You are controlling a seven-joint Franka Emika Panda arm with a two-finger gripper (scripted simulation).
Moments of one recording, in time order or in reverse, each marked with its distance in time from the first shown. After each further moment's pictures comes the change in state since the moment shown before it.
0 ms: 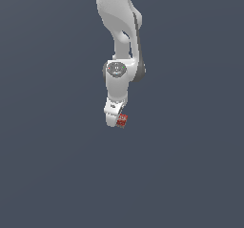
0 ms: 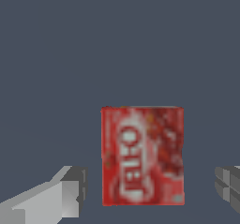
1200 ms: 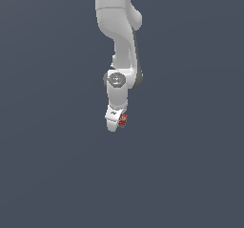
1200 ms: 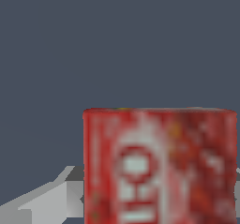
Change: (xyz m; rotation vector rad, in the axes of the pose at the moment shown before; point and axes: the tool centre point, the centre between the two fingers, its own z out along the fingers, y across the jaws) arm 0.000 0.000 0.048 -0.002 0.000 -0.005
